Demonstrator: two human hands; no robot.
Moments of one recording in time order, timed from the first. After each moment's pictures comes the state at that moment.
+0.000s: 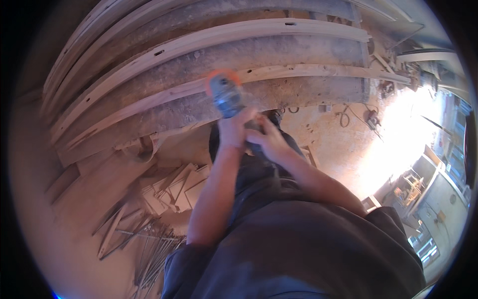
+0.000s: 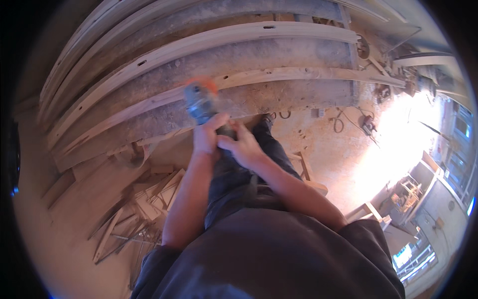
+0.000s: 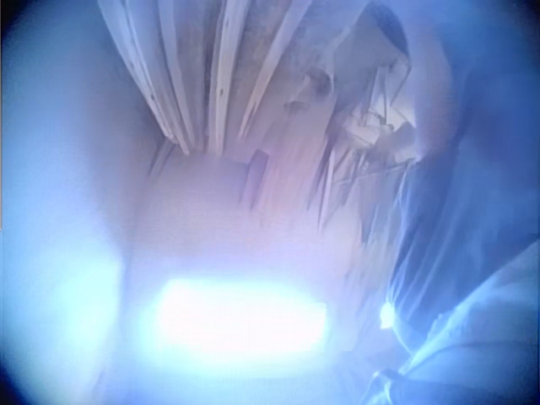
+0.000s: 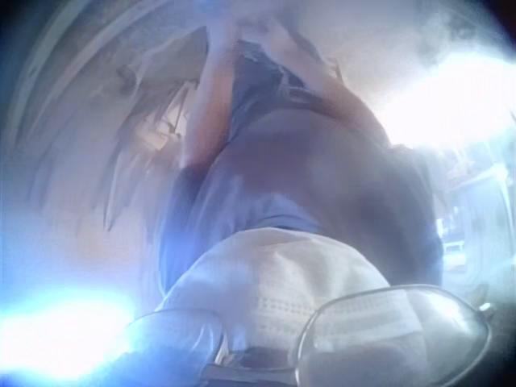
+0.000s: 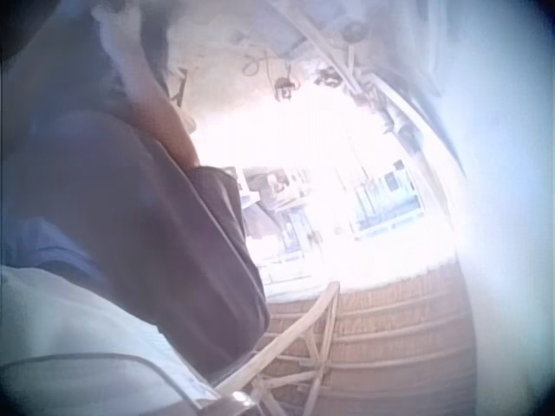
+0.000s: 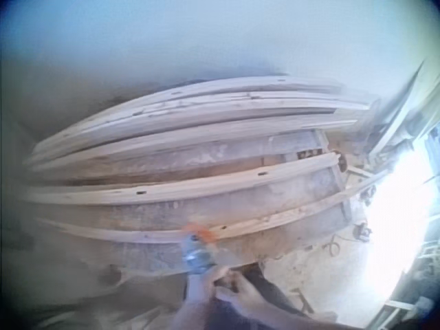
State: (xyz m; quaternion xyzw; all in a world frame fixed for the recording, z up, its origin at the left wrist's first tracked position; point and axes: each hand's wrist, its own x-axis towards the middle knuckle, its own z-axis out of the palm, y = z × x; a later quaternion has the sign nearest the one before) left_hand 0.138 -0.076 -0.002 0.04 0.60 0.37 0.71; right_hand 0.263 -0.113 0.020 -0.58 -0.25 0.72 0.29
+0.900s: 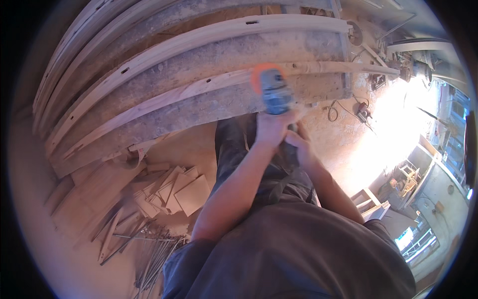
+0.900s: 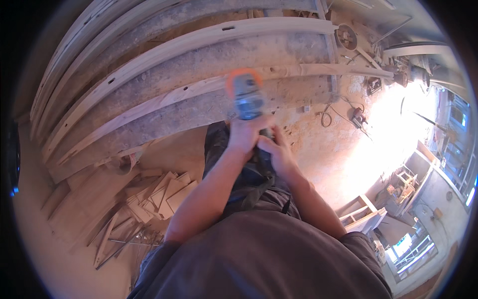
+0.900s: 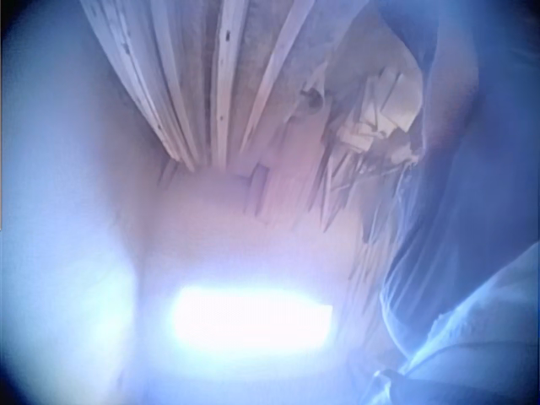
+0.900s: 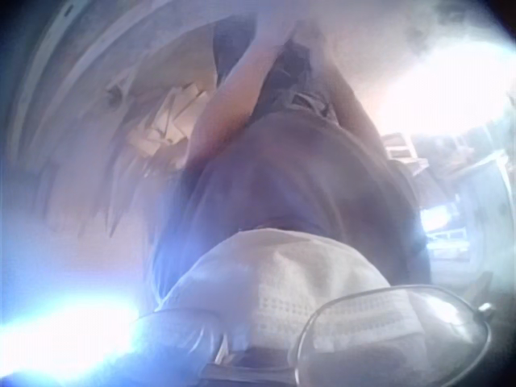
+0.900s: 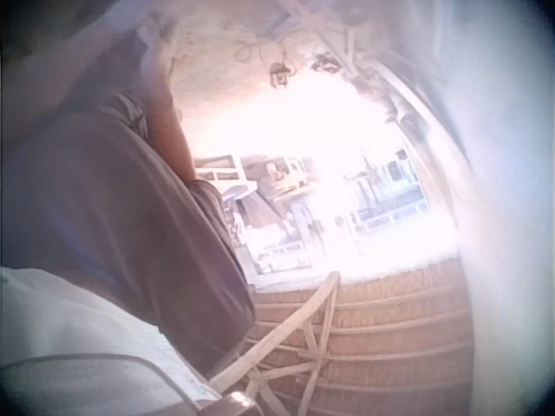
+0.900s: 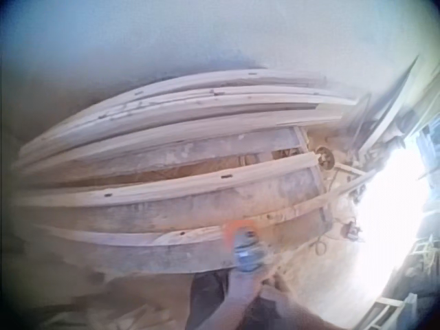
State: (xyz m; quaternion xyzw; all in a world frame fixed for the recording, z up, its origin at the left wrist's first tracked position) left_hand 0.325 -0.081 -0.006 0.13 0.54 0.33 0.76; right_hand 0.439 -0.147 0.030 -0.61 -0.12 0.68 0.39
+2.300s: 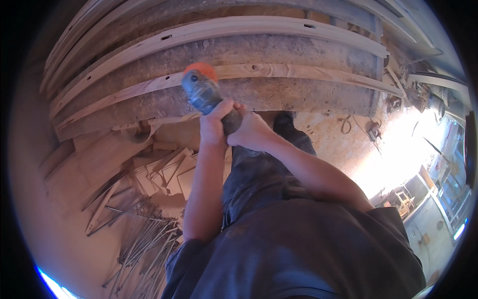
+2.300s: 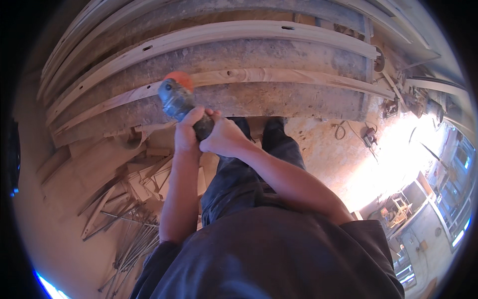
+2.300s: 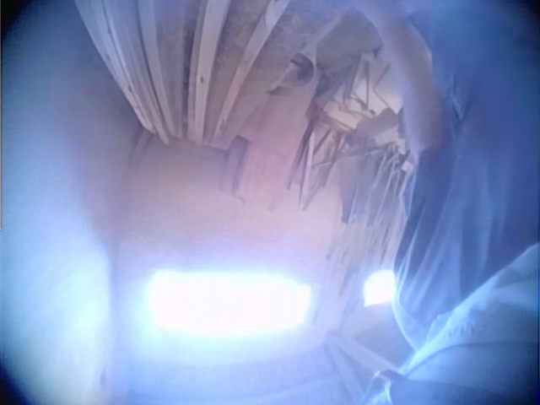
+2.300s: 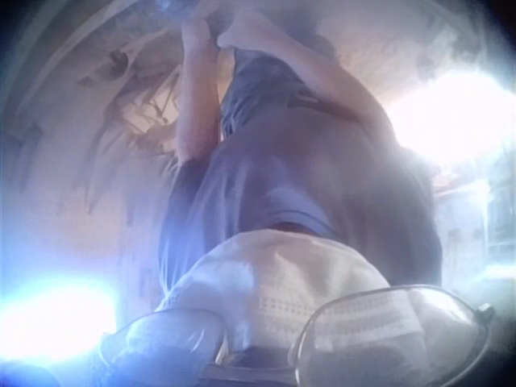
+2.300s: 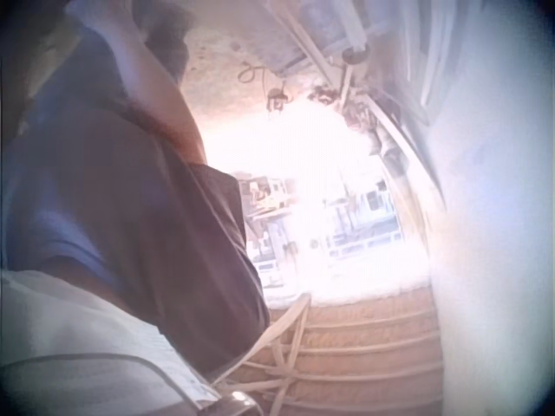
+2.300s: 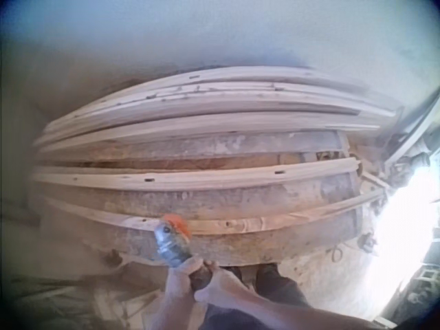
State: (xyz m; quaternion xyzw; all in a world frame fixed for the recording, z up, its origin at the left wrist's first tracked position) left_hand 0.107 -0.061 0.016 -0.08 0.55 0.48 0.68; right_hand 0.241 -0.043 0.039 -0.57 -0.47 0.67 -0.01
